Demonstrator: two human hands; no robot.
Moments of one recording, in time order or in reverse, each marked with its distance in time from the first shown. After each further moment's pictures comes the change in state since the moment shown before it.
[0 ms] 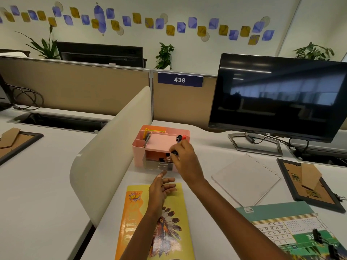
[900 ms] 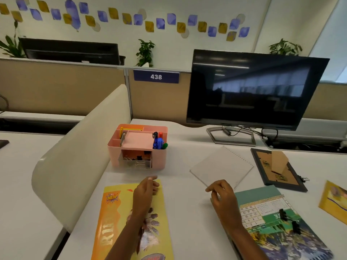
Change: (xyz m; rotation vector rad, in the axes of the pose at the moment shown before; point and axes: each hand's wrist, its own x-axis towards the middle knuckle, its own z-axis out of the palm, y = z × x) left_hand -0.008 -0.023 0.006 0.543 0.014 0.275; right_hand -0.144 0.108 -0.072 -0.085 0.129 0.310
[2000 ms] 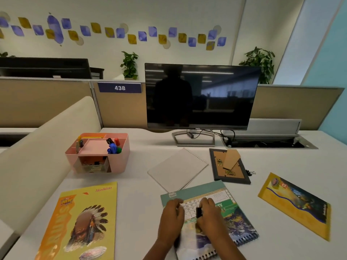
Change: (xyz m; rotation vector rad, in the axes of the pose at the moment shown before) left_hand -0.140 0.039 0.179 0.403 -0.304 0.103; right_hand -0.038 0.057 -0.106 -0.332 -0.469 0.383
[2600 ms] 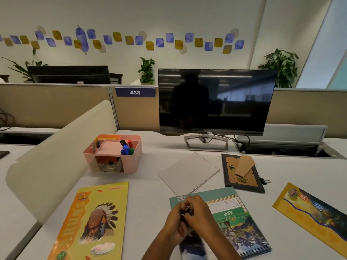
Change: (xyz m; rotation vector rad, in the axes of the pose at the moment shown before) left_hand -0.003 0.036 -0.022 -1.181 -0.197 -0.707; right_hand -0.003 -0.046 -0.011 0.405 -0.016 -0.315
